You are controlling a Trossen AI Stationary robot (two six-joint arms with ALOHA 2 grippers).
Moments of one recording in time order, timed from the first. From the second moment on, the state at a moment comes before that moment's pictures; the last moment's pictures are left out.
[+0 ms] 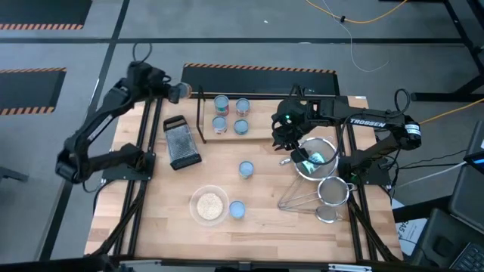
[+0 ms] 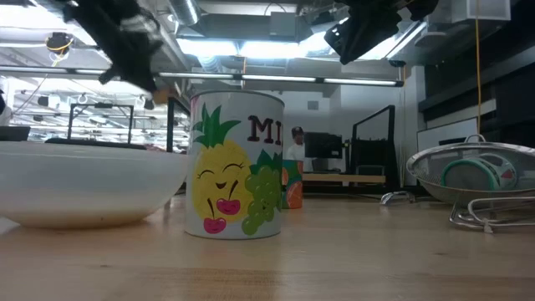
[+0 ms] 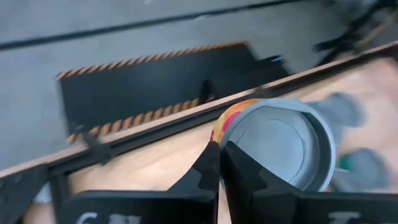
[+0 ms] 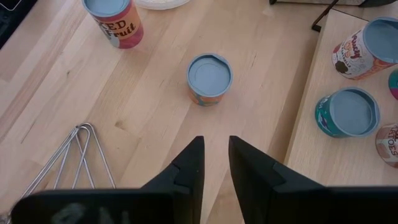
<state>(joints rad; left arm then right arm) 1.12 0.97 0.90 -0.57 0.16 -0.17 -0.19 1.45 1.37 -0.96 -0.30 -0.55</state>
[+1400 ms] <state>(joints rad) 0.13 1.11 0.91 -0.44 0.15 -0.16 -0.19 1.45 1.37 -0.94 -0.30 -0.55</state>
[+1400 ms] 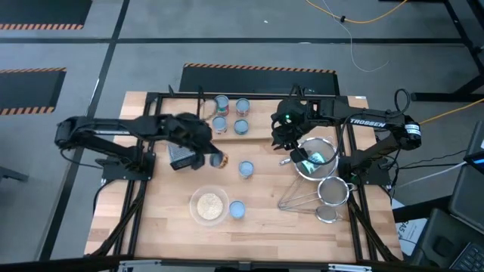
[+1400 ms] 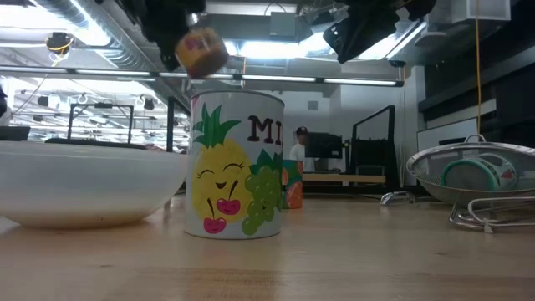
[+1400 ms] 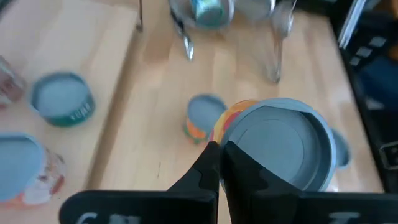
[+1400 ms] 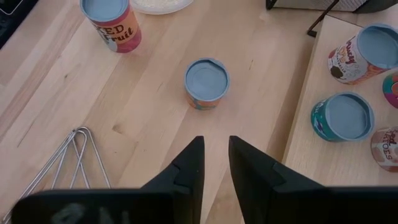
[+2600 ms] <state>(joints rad) 0.02 1.64 0.91 -0.40 -0.04 -0.16 -0.19 1.45 1.37 -0.94 -0.30 -0.50</state>
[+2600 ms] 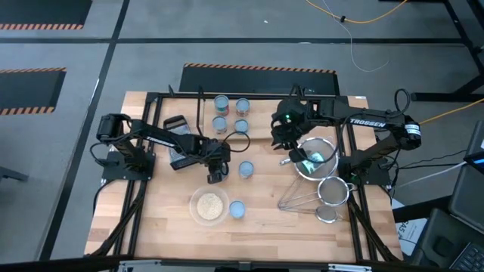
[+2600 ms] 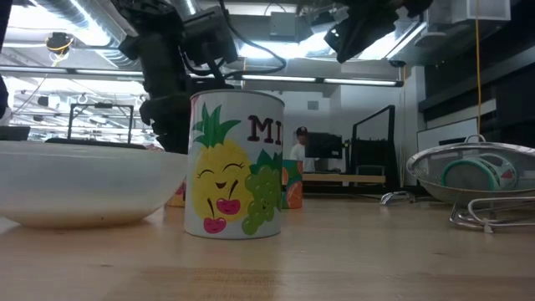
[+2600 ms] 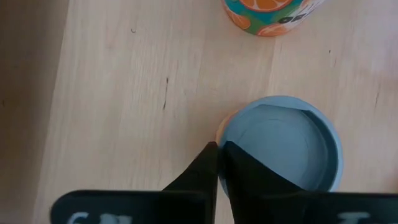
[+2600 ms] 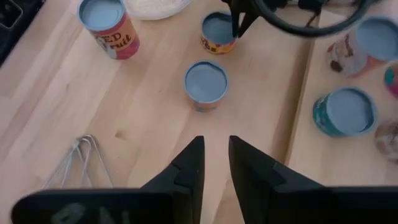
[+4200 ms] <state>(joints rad) 0.00 1.64 1.02 -0.40 -0.03 -0.14 -0.15 0.97 0.94 -1.32 -0.04 0.60</state>
